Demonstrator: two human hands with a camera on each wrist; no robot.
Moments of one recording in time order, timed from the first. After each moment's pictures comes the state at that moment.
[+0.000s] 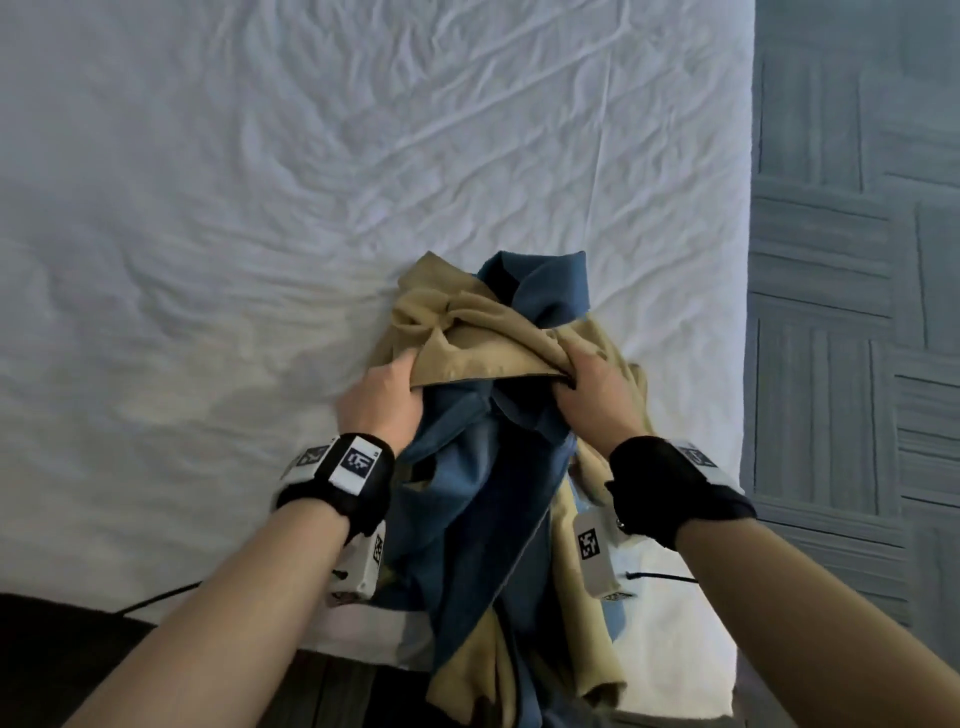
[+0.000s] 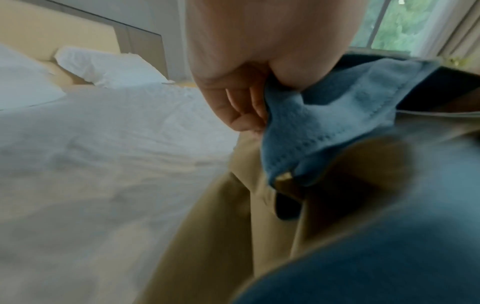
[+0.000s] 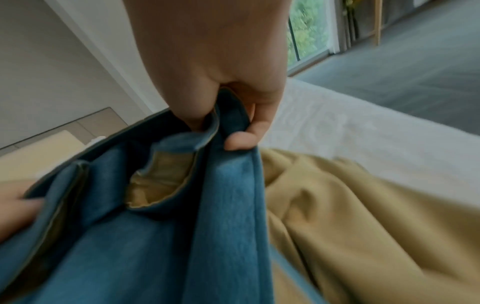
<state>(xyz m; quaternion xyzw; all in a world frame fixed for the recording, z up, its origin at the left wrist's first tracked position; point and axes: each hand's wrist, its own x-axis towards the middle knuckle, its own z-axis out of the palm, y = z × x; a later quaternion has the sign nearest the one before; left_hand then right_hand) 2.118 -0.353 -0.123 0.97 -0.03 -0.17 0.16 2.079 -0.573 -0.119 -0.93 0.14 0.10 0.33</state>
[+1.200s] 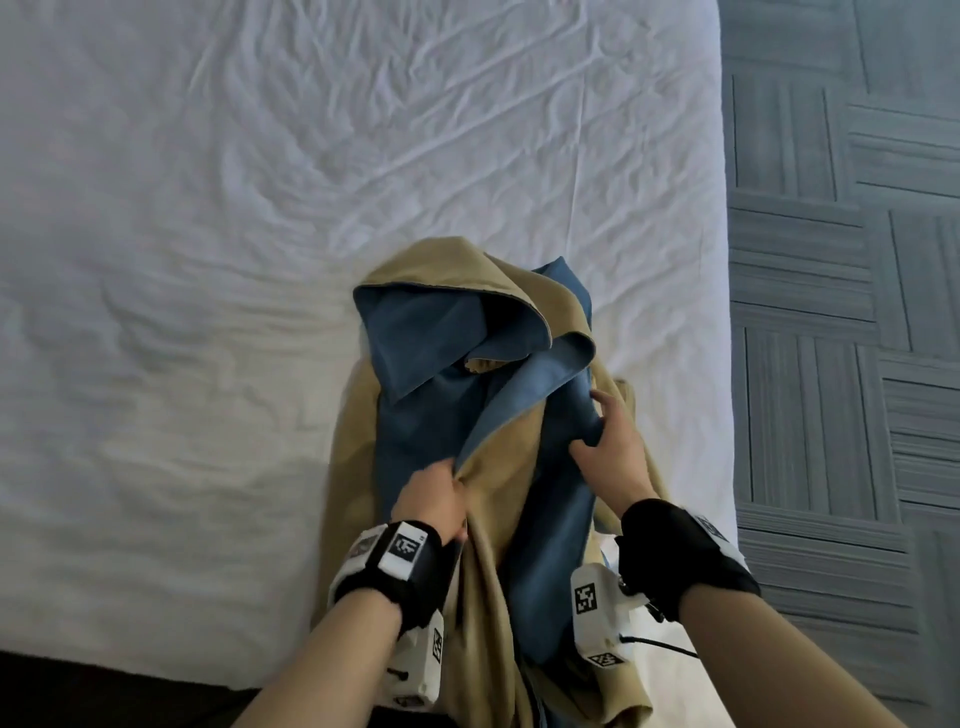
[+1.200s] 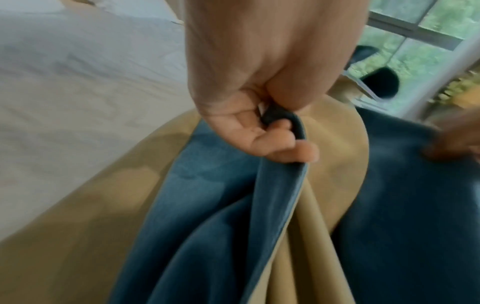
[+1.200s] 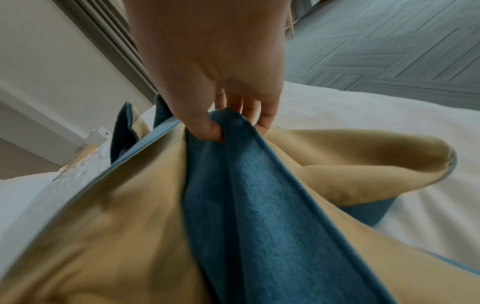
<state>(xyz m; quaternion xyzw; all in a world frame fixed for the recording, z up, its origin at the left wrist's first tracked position) 2.056 -0.397 -0.162 0.88 0.09 -0.40 0.26 2.037 -0.598 -0.154 -0.81 0.33 0.10 0.48</state>
